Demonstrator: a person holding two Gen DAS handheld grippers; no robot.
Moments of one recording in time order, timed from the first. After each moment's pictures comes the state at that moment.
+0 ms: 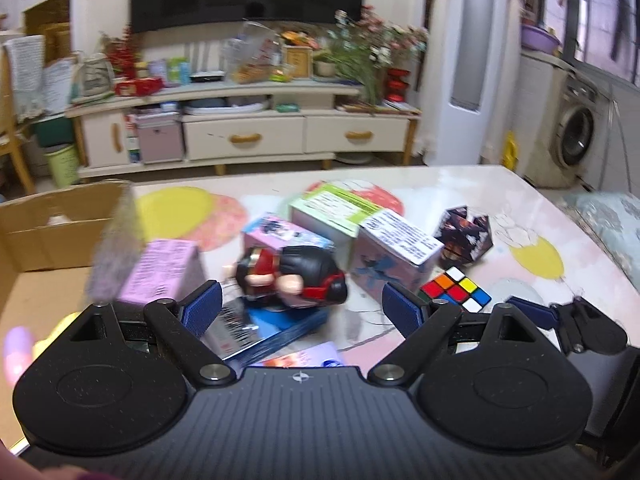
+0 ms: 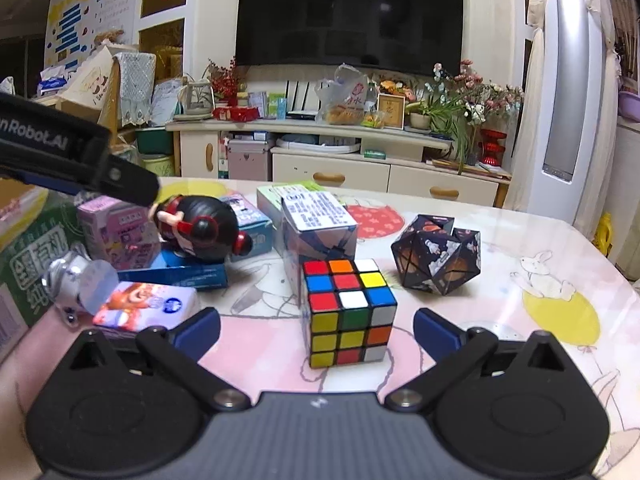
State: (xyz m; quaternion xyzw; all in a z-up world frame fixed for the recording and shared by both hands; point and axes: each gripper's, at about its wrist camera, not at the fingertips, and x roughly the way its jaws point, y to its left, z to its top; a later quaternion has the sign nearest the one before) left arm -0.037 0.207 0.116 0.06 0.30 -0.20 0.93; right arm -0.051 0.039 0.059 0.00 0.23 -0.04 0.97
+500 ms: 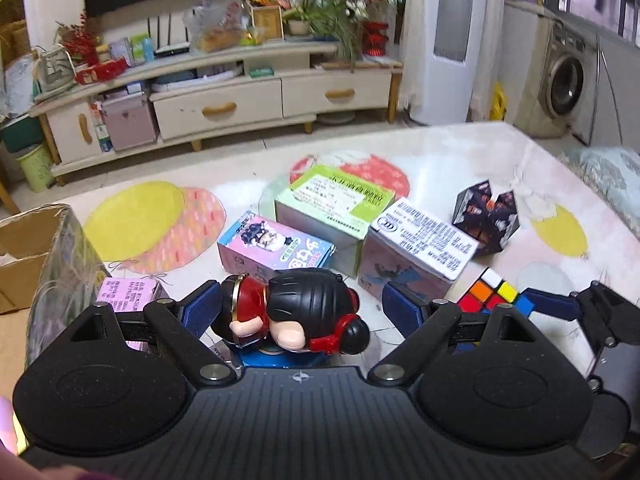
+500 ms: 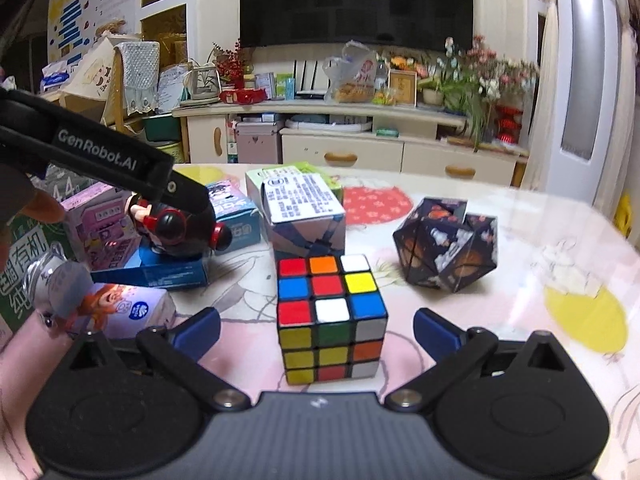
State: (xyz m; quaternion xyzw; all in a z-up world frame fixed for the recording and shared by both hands) left arm 0.014 0.179 0.100 0.12 0.35 -0.23 0.90; right arm -0.024 0.017 0.056 0.03 0.26 -0.01 0.97
